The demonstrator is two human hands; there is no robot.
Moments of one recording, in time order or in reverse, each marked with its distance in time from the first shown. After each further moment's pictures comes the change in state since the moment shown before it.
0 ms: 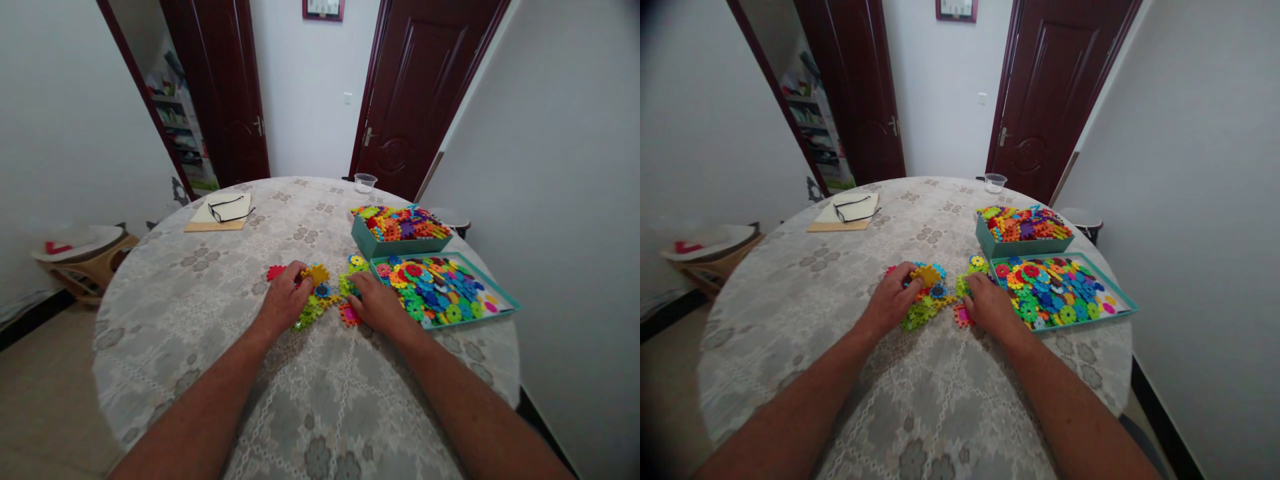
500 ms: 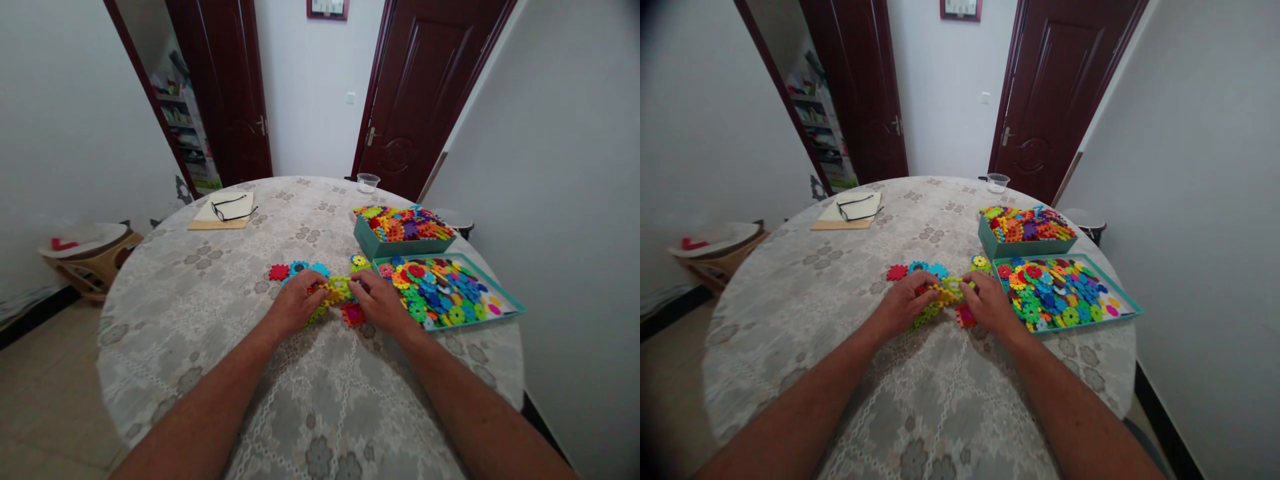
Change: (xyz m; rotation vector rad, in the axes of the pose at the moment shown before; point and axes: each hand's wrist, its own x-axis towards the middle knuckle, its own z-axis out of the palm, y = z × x) left_hand -0.003 -0.001 0.010 -0.075 -0.169 0.152; right_hand 0.005 -0.012 -0.008 0.517 0.168 -0.006
